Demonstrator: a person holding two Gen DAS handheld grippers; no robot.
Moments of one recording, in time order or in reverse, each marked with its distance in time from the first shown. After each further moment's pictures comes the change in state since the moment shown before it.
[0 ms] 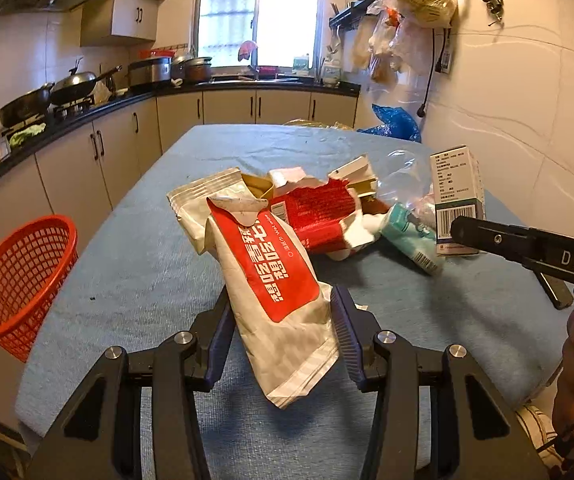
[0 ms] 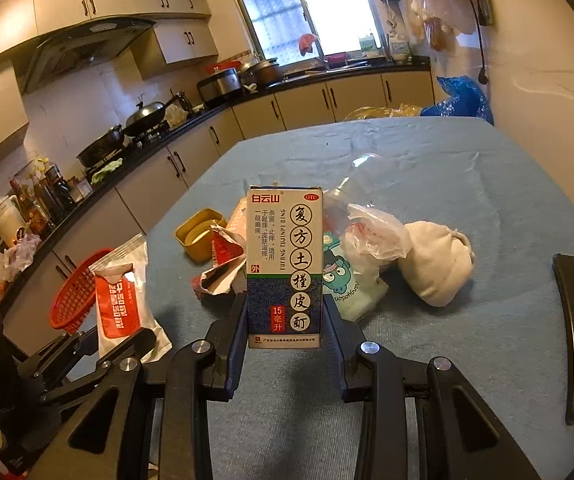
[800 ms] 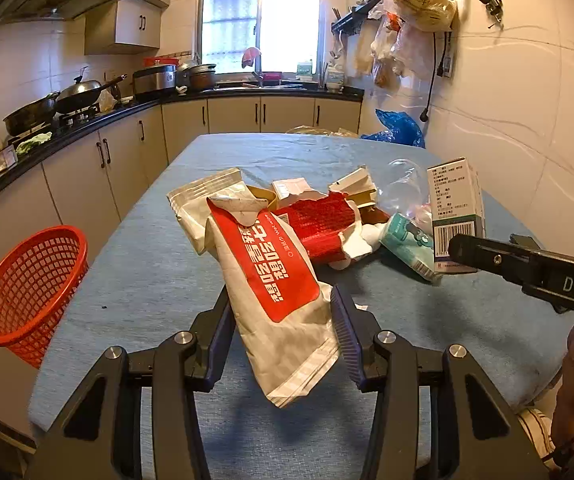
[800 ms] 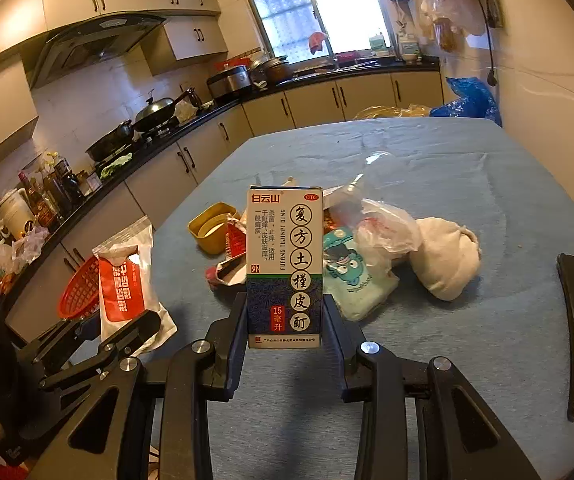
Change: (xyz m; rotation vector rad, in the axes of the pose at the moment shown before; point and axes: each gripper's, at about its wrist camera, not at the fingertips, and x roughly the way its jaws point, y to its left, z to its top) left arm -0.012 0.000 0.007 0.002 -0.015 0.023; right arm -0.003 0.003 -0.004 -0.023 0.017 0.030
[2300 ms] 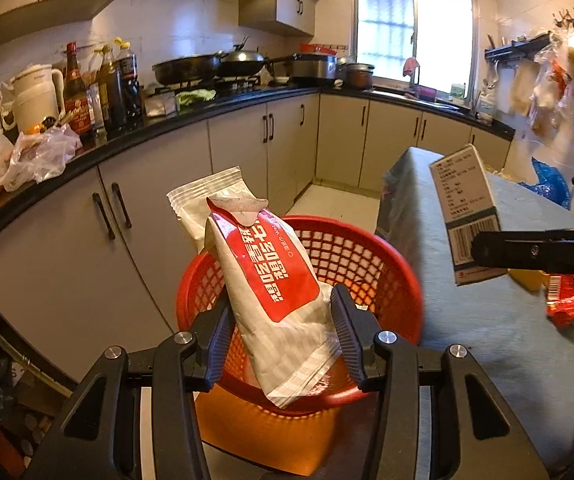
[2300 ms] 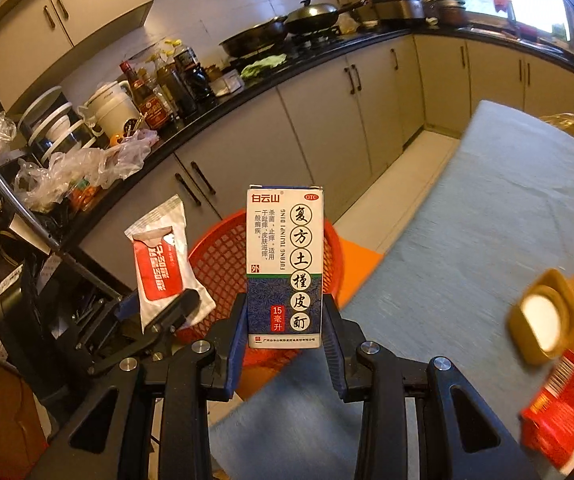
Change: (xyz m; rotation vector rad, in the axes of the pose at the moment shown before) left arm -0.030 0.258 -0.002 -0.261 0.018 0.410; right arm 0.175 0.253 0.059 -0.299 0.328 0.409
